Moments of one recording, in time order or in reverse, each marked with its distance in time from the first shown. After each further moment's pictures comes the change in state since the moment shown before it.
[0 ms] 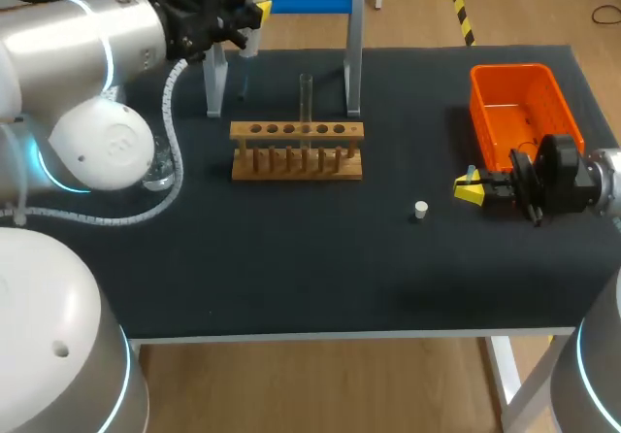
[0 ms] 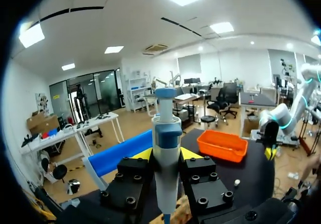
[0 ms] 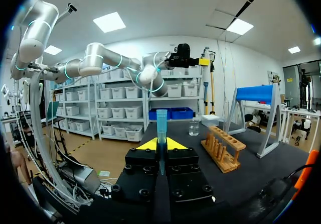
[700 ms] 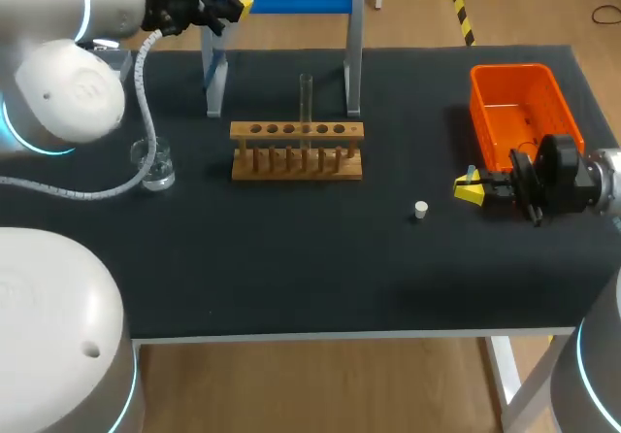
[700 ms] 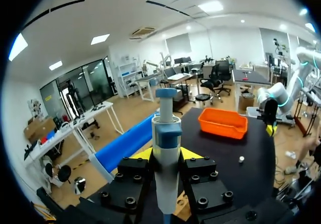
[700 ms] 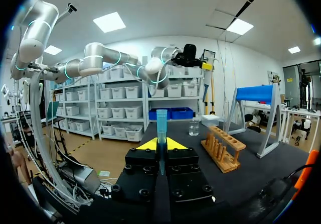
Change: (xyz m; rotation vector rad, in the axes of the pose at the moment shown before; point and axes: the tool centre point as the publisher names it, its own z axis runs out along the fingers) left arm -0.034 0.020 0.004 -0.175 0.081 0.072; right arm 0.000 0.000 0.000 0.000 0.000 0.000
